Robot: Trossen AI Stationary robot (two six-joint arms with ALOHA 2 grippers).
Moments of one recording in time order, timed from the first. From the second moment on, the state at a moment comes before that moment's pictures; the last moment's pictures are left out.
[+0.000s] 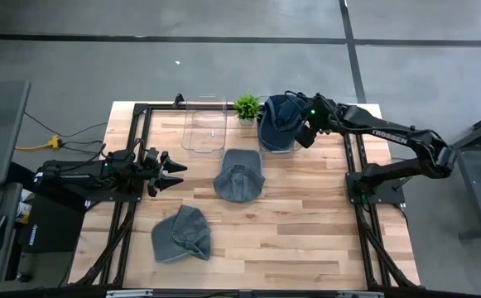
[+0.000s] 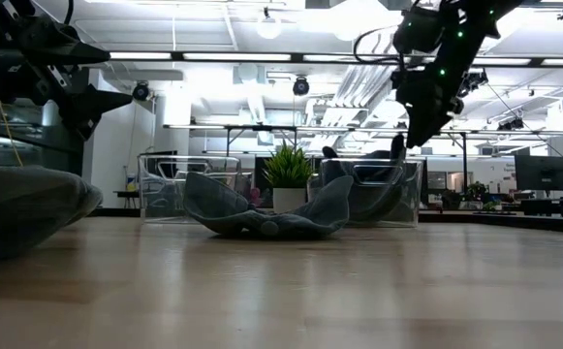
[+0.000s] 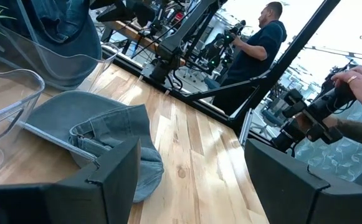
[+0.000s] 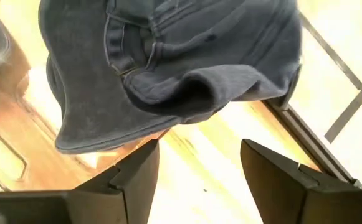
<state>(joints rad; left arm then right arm) 0.04 0.02 0.04 0.00 0.09 -0.53 -0.60 1.23 0.93 -0.71 0.25 0.03</state>
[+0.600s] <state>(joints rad) 0.04 0.02 0.04 0.00 0.09 -0.53 -0.63 1.33 1.00 -0.53 0.23 0.25</state>
